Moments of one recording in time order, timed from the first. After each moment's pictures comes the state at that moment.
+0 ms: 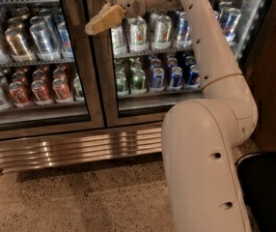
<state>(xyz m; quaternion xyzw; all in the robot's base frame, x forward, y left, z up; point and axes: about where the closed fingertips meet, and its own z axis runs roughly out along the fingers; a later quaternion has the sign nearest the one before) 0.702 0.110 1.007 -0.64 0.45 0.42 0.47</state>
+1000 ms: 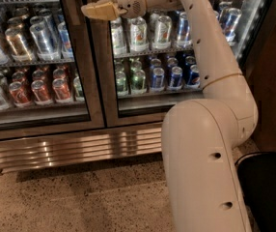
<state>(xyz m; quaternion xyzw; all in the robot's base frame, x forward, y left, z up) 0.702 0.110 1.007 -0.64 0.45 0.42 0.47</state>
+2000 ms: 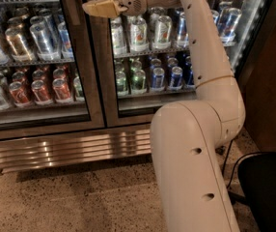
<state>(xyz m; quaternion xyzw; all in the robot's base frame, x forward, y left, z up) 0.708 0.109 1.011 -0.64 0.45 0.41 0.47</state>
